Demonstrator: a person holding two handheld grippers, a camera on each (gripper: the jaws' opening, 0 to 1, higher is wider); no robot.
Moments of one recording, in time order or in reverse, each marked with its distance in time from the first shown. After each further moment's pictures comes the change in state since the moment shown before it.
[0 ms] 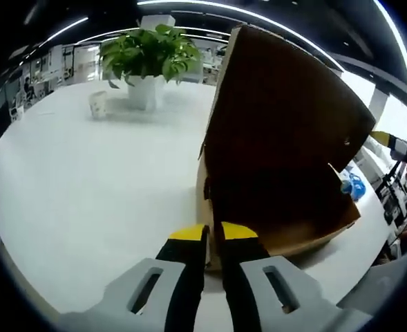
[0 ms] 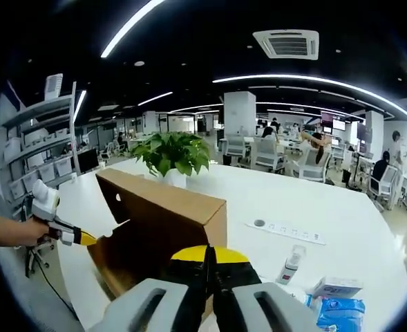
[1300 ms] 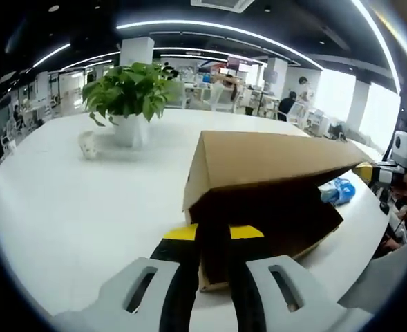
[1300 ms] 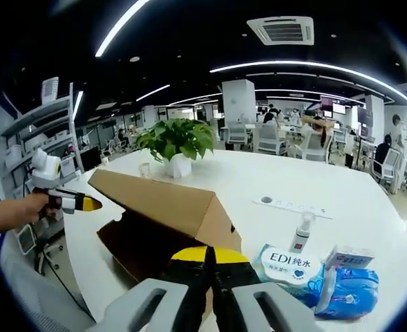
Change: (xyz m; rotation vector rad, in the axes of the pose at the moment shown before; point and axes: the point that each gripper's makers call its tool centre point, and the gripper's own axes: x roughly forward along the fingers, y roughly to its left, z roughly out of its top) left arm -0.022 -0.019 0.047 0.118 -0.109 -0.062; right arm -0.015 0.016 -0.046 0.060 0.071 0.026
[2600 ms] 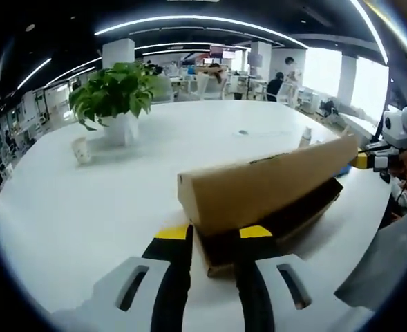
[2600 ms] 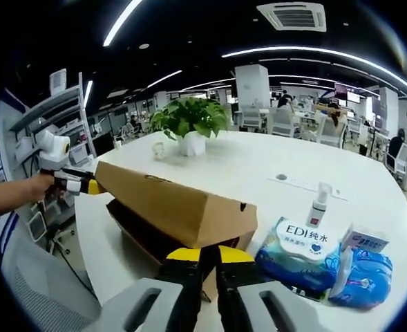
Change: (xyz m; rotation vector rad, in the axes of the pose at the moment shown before) left arm -0.003 -0.004 -0.024 0.139 0.072 -0.027; right arm 0.002 0.010 -0.047 -0.017 0.103 0.096
